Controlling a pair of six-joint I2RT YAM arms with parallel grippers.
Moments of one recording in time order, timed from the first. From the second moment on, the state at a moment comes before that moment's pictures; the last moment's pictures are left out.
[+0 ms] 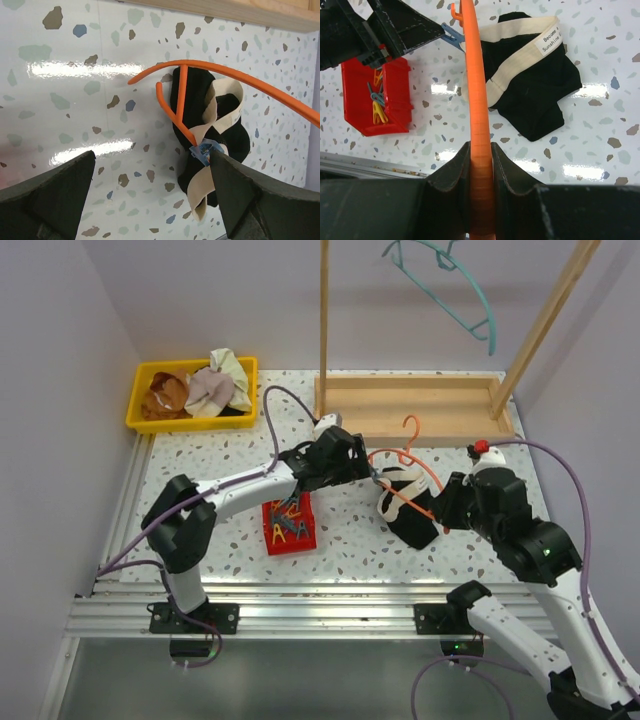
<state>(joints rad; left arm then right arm) -0.85 1.81 1.35 -0.29 -0.21 -0.91 0.47 0.69 1.06 -1.02 0.14 0.50</state>
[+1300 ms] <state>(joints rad) -0.74 2.00 1.35 0.05 0.43 -1.29 0.47 0.65 1.03 -1.01 0.14 0.48</state>
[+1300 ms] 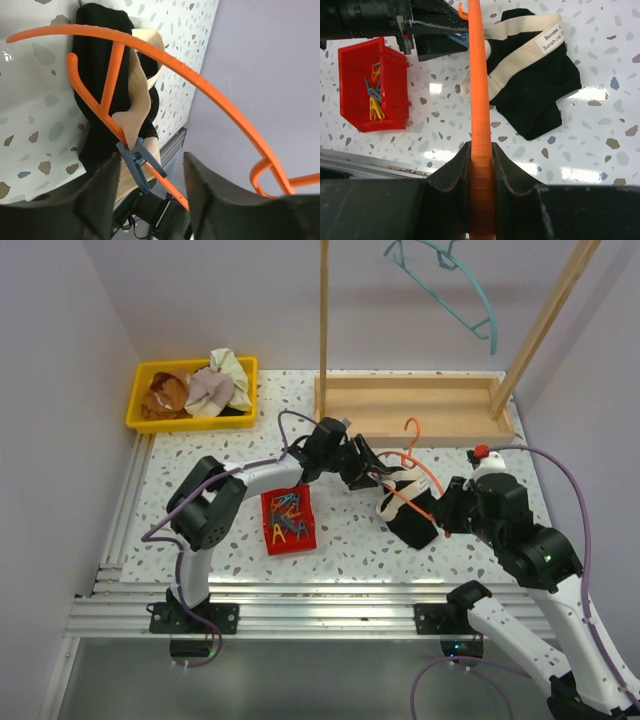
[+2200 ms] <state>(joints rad) -0.68 1.93 1.10 0.36 0.54 -1.37 0.47 0.68 1.01 -0.99 0.18 0.48</state>
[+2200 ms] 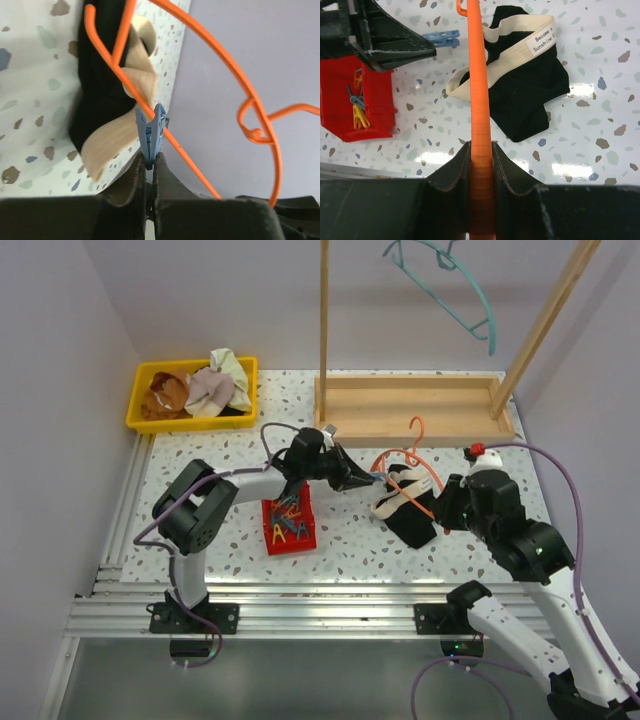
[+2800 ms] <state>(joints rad) -0.57 1.38 1.07 -0.17 0.34 -0.91 0.47 0.66 1.01 -1.00 0.22 0.48</state>
